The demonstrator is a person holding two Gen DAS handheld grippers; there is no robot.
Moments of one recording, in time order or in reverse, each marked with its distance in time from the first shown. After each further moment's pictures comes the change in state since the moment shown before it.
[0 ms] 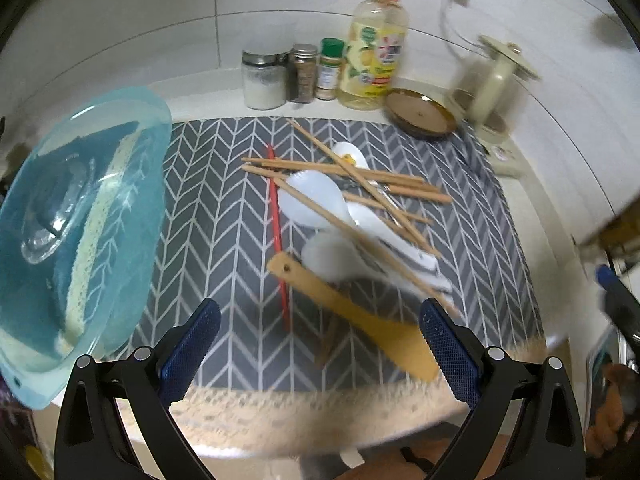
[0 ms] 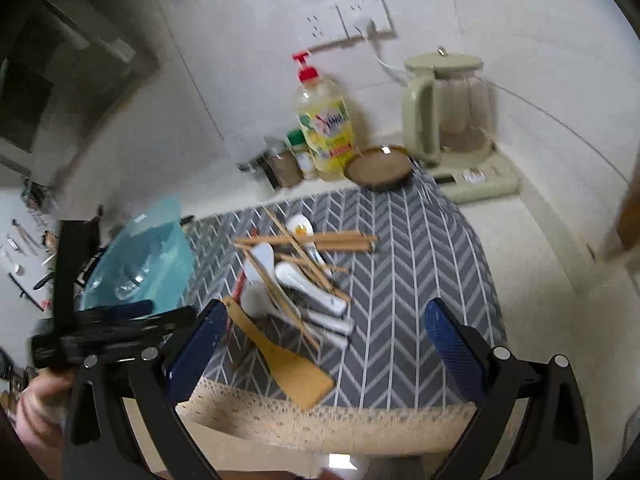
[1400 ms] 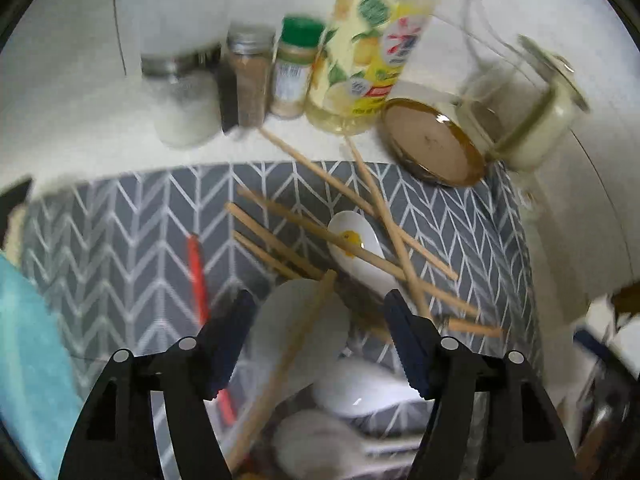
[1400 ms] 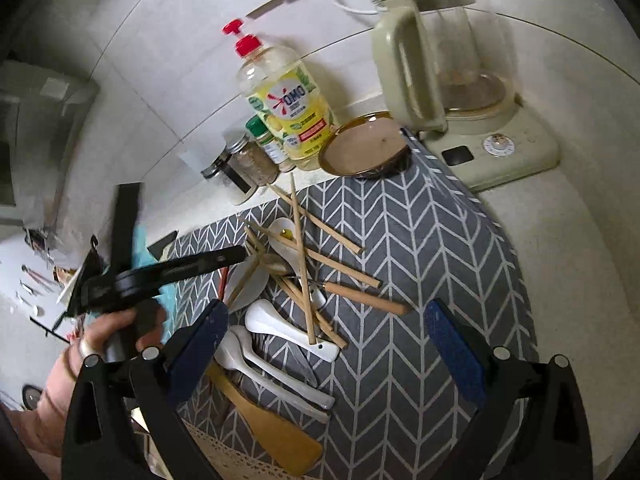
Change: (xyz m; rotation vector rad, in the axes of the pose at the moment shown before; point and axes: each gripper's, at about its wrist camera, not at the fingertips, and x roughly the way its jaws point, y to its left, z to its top) left arm 0.116 -0.011 0.125 0.115 0.067 -0.154; right arm 0.108 -0.054 0.045 0.156 0.165 0.066
